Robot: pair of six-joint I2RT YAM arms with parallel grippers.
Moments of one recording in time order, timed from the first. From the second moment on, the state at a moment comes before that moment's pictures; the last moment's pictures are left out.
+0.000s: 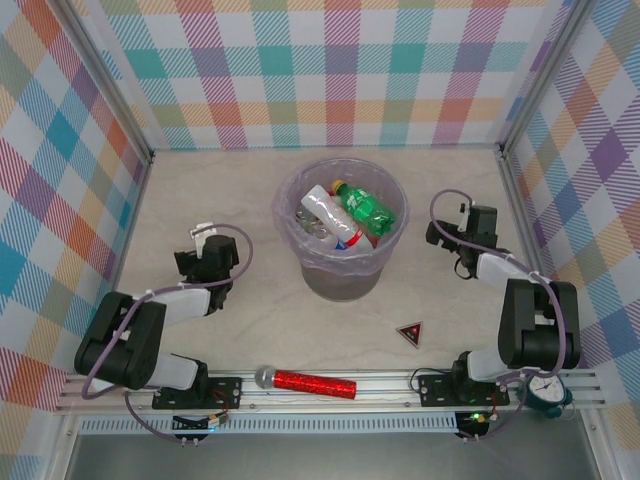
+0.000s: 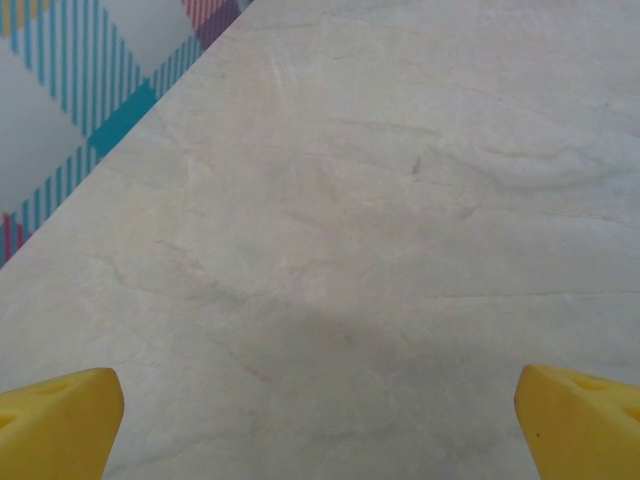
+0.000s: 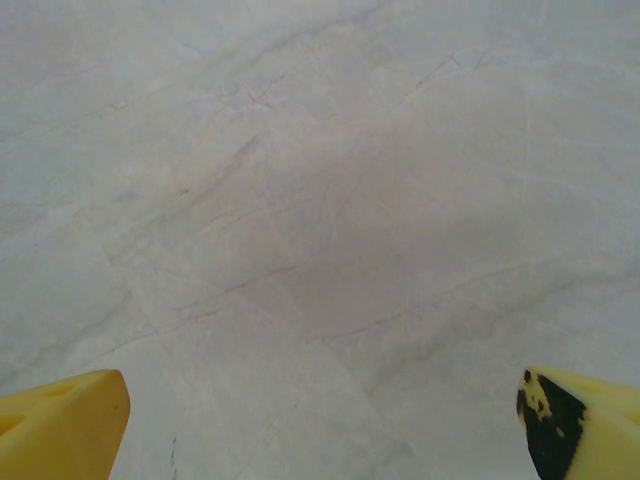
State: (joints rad) left arm -0.24 1.41 0.43 0.41 -0.67 -0.20; right arm -0.06 1.46 0.66 0.07 -0.07 0.21
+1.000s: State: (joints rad) left arm -0.13 1.58 0.41 0.74 -0.34 -0.11; right arm 0.03 1.53 0.40 0.70 -0.02 0.07
